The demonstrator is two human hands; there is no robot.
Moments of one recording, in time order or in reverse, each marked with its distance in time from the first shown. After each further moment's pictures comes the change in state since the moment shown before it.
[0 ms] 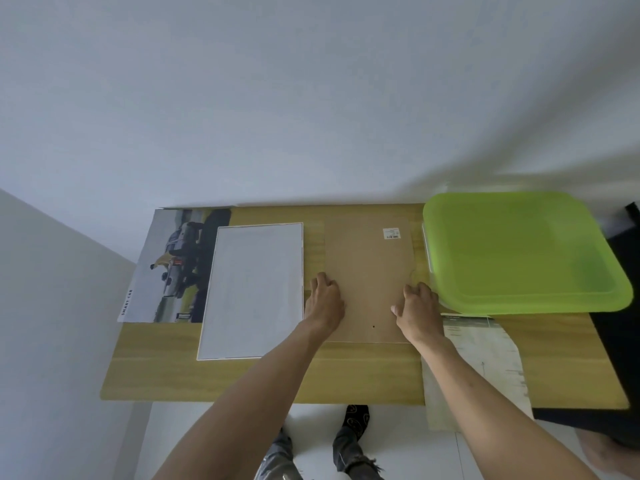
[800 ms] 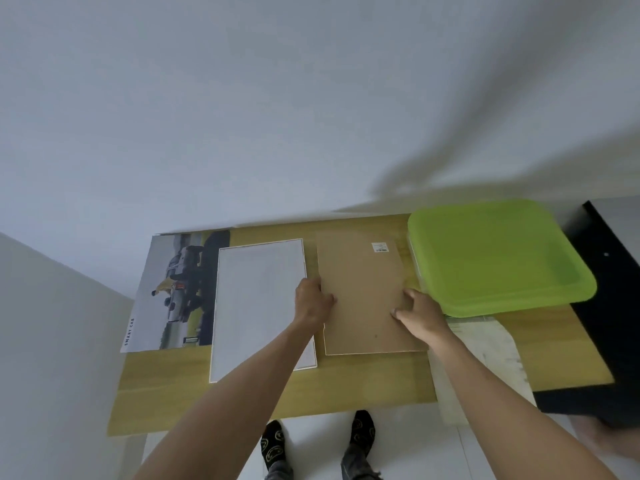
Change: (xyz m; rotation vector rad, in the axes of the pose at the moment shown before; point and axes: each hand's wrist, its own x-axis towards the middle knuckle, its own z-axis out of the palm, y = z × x) left_hand -0.007 -0.027 -0.061 -0.576 0.079 -0.094; right_hand -0.028 -0.025 -0.031 0.491 -0.069 0.146
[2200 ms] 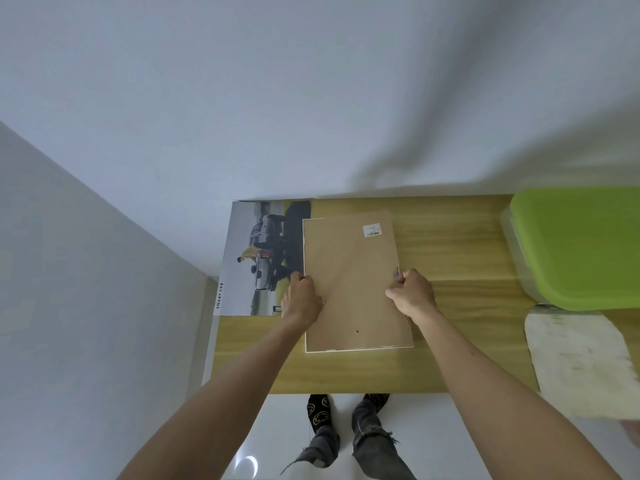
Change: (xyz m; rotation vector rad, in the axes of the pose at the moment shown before) left_hand 0.009 -0.155 -0.156 0.459 0.008 -0.055; right_hand -0.013 -0.140 0.169 0.021 0.033 0.090
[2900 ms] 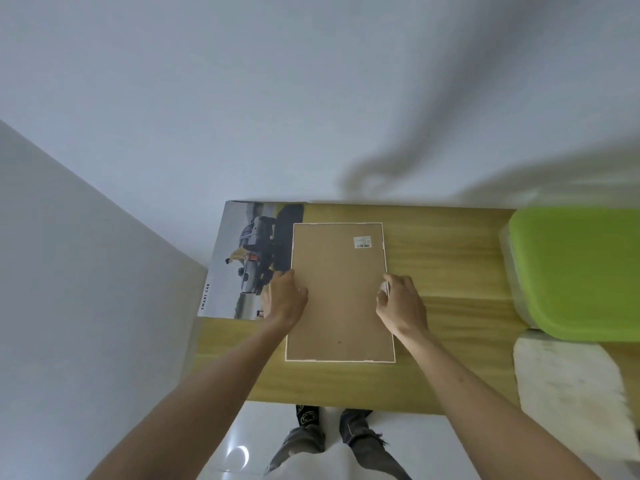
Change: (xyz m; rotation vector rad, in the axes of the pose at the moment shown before) left_hand 0.009 0.025 -0.004 -0.115 0.190 -0.111; right_hand 0.011 0.011 -0.016 -0.271 0.025 -0.320
